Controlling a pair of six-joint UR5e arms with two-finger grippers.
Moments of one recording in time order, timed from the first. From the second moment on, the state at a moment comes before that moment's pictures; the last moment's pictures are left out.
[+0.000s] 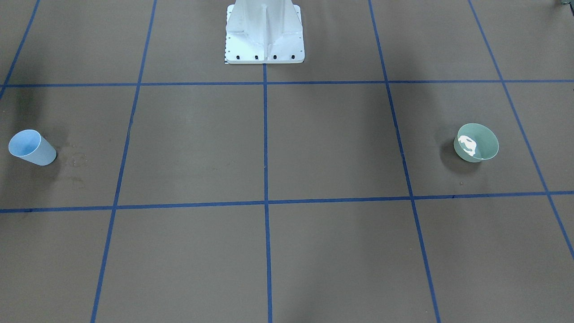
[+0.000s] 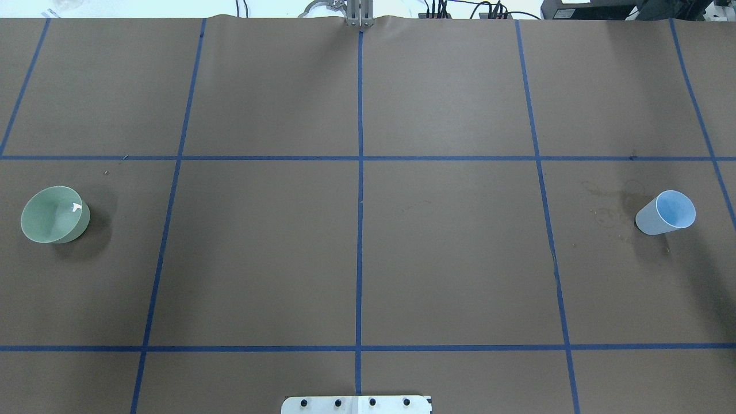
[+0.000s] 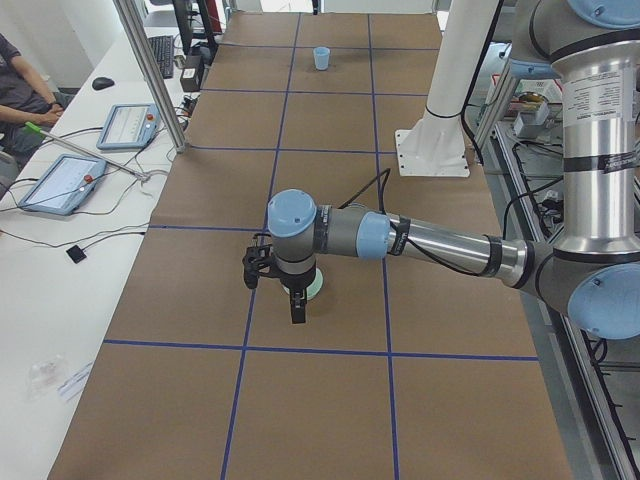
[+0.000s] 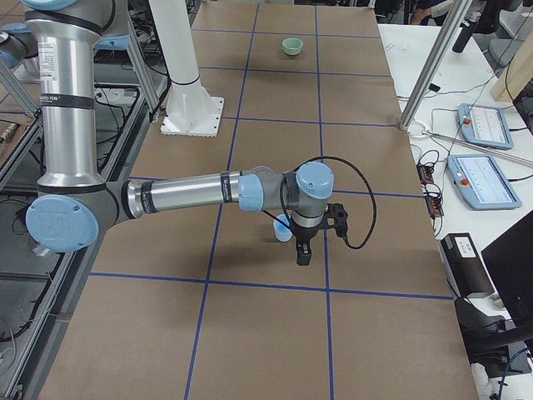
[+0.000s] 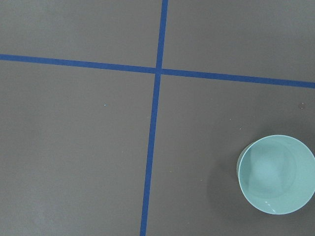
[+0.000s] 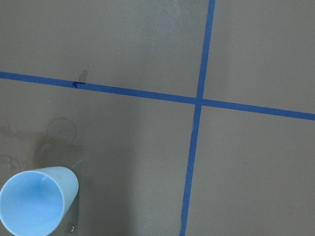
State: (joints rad) left arm -1.52 -1.45 -1.89 -1.45 -2.34 -0.16; right arm 1.47 -1.60 1.75 -1.67 2.32 0.03
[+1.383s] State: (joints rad) left arm -1.52 -1.37 -1.84 -1.59 -2.34 -0.15; right arm 1.47 -1.59 1.72 -1.66 2.32 0.04
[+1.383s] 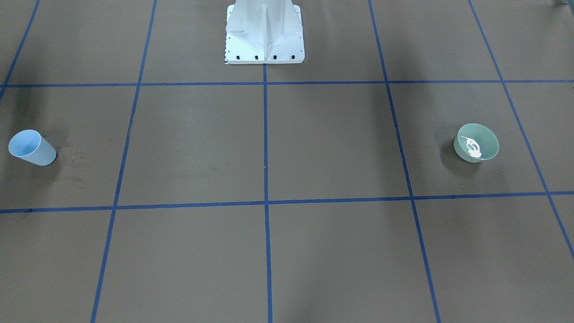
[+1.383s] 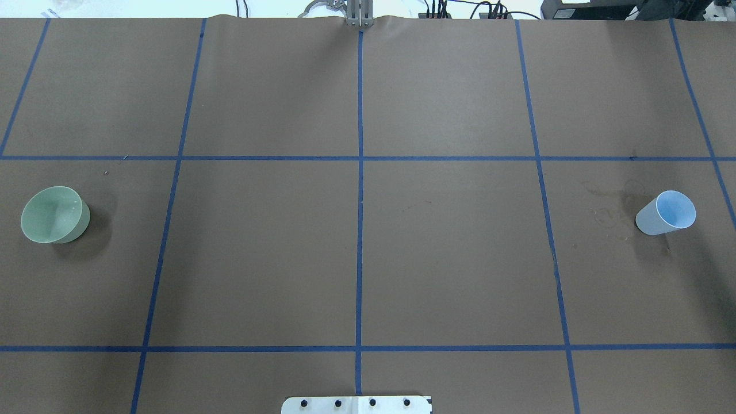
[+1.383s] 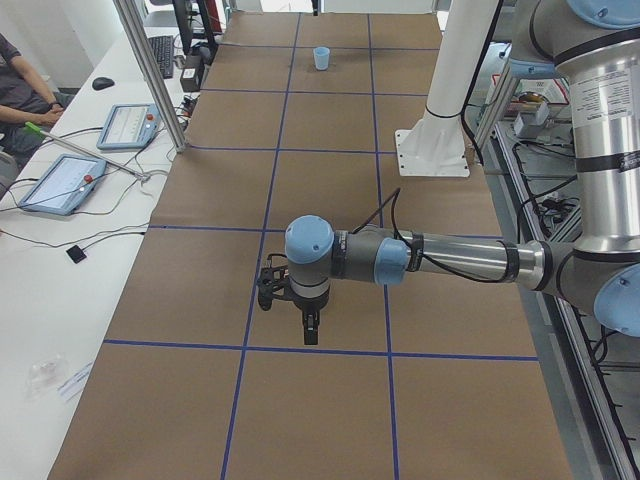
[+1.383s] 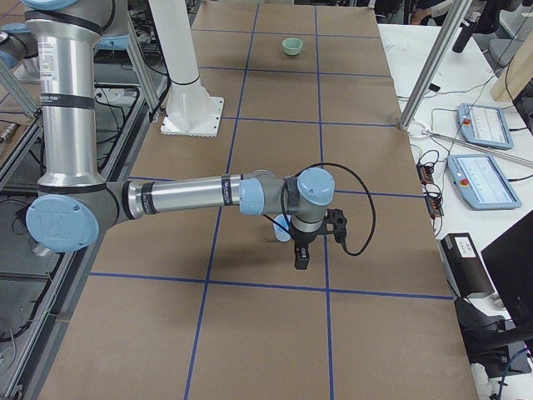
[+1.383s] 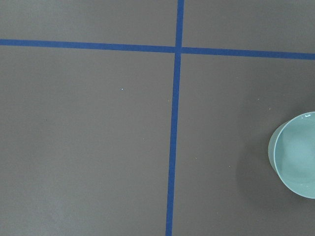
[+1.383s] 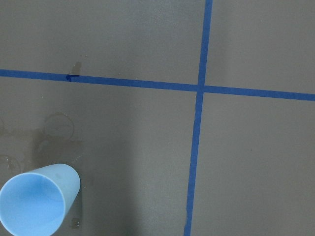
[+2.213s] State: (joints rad) left arm -1.55 -1.39 -1.78 -1.58 -2.42 0.02; right arm 1.47 -1.58 1.72 -1.66 2.32 0.04
